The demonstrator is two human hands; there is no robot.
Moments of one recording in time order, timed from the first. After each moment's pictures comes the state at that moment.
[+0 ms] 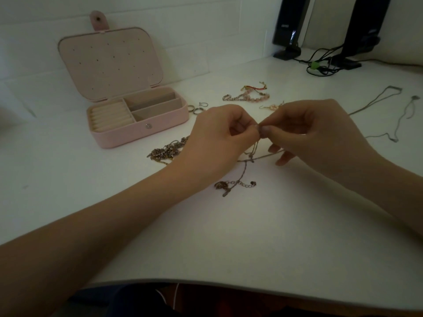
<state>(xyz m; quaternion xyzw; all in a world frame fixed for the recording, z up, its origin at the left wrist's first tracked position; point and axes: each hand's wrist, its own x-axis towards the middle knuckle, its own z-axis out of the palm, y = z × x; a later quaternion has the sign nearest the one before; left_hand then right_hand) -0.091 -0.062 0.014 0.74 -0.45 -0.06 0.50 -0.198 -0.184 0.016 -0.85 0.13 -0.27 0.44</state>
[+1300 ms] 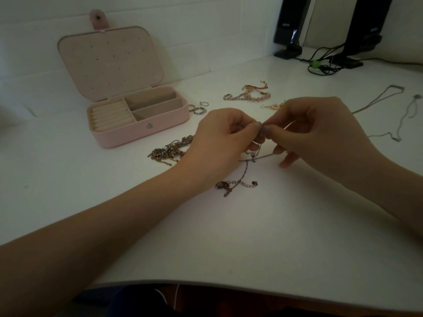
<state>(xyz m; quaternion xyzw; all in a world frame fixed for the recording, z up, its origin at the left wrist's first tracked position) -0.092 -0.065 0.009 0.72 -0.40 -0.16 0.55 -0.198 -0.183 0.016 -0.84 0.16 -0.27 0.43</state>
